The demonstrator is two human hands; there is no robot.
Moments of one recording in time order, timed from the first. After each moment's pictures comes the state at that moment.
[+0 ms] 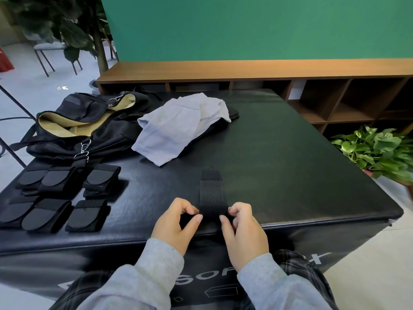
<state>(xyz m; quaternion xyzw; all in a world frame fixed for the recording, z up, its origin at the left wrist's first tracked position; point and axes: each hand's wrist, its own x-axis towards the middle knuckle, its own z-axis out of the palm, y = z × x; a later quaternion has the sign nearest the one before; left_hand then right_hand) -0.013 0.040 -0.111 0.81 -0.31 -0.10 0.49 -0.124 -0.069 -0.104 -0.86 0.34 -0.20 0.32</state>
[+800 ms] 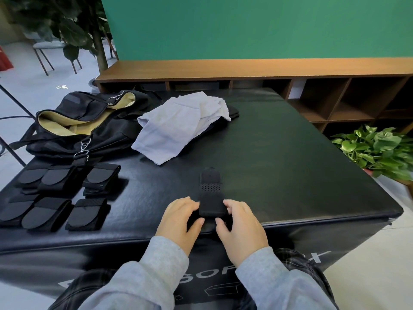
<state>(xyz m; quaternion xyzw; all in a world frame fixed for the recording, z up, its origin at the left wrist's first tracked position) -0.009 0.034 -0.117 0.84 -0.42 -0.04 0.35 -0.118 -0.072 -0.094 -0.89 0.33 -0.14 0.29</state>
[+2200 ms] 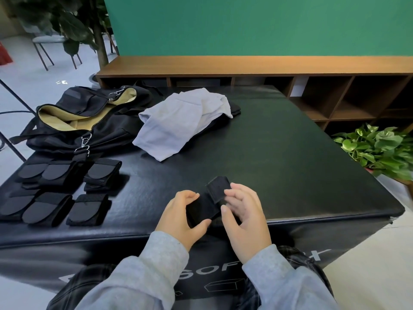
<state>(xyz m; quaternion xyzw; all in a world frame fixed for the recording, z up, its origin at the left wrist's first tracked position) -0.011 0.035 -0.109 0.84 -0.35 -0.10 0.41 -0.119 -0.068 -0.103 -0.73 0.19 -0.35 0.55</state>
